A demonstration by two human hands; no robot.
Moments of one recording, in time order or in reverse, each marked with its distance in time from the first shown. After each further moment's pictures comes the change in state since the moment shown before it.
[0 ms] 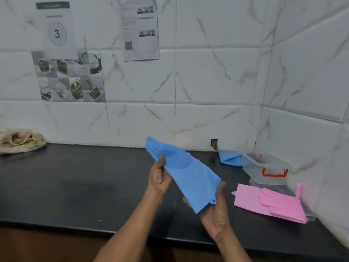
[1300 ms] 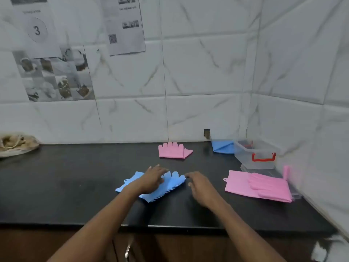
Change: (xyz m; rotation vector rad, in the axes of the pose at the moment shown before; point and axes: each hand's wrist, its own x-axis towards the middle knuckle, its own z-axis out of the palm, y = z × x) left_hand -0.001 0.022 -0.047 2.510 -0.343 -0.266; right_hand 0.035 -0.017 -0.019 -1.828 -0.114 -0.194
